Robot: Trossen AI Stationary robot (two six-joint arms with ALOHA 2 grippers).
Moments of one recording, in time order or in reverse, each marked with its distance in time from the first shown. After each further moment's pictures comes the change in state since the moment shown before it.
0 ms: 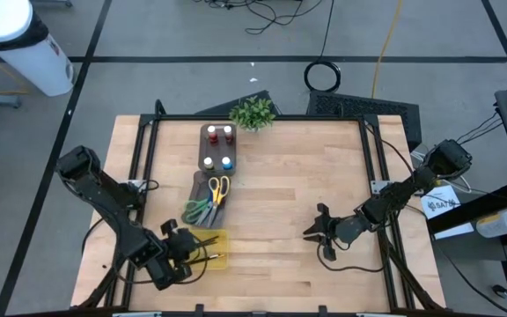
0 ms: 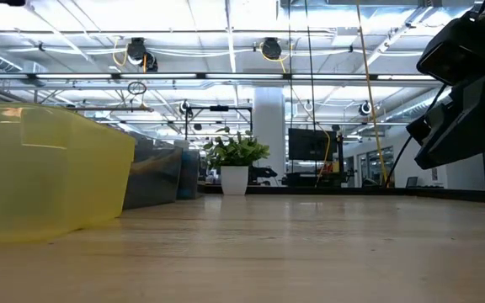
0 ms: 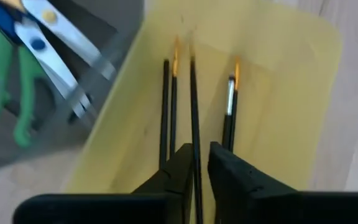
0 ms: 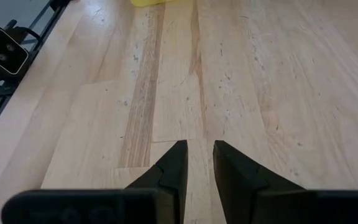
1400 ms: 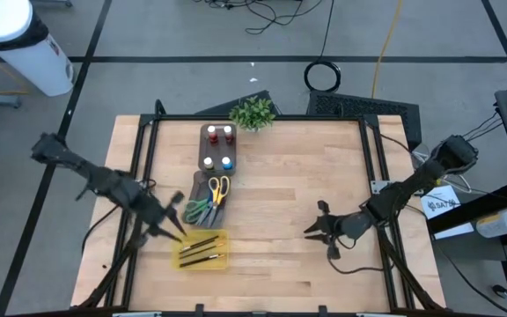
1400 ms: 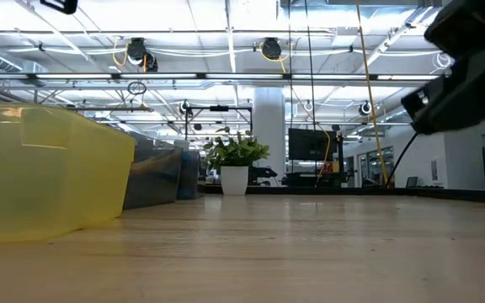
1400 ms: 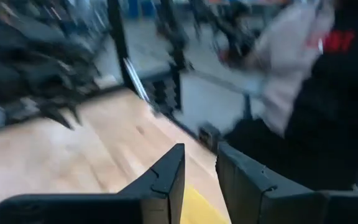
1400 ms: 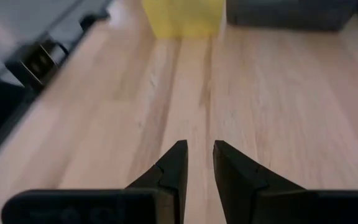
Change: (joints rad) left arm 0.387 -0.844 -0.464 0.753 0.631 1.298; right arm 0.000 -0.119 -0.001 -0.031 -0.003 -0.161
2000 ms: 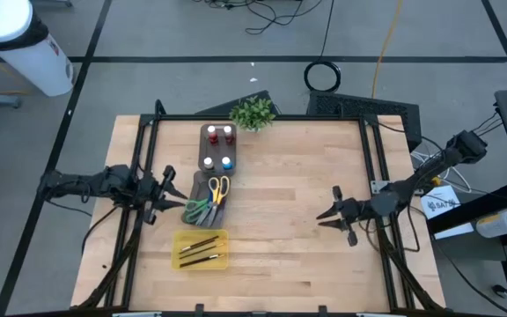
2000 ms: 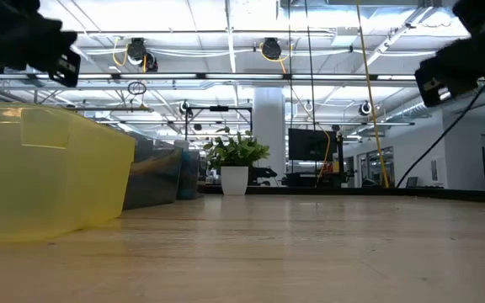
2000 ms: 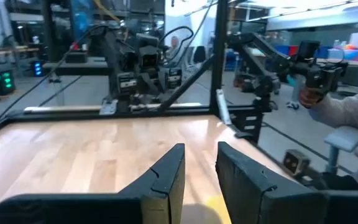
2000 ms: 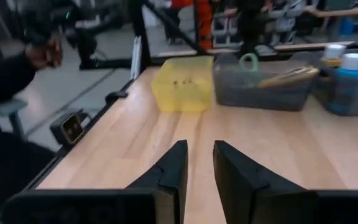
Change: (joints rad) left arm 0.403 -0.610 -0.388 0.019 0.041 -0.123; right arm -0.027 -0.504 -0.212 0.073 0.002 -0.151
